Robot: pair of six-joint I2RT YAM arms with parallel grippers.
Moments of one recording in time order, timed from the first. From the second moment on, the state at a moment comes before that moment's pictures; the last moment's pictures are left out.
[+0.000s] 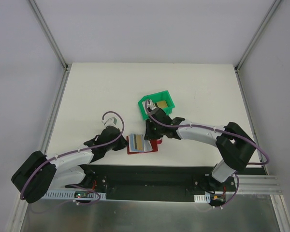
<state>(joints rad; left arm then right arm) -0.70 1.08 0.26 0.06 -0.08 -0.92 0.93 1.63 0.96 -0.25 -0.08 0.69</state>
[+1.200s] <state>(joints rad) -0.80 1.13 0.52 -0.04 0.00 -0.81 0.87 1.67 0.94 -0.40 0.07 0.72</state>
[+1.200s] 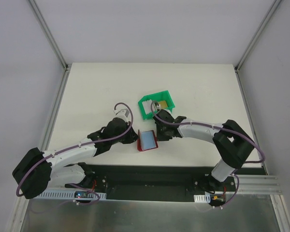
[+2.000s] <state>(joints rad) -0.78 1.03 0.25 0.01 -0.11 -0.92 0.89 1.57 0.95 -0.36 0.01 0.71</state>
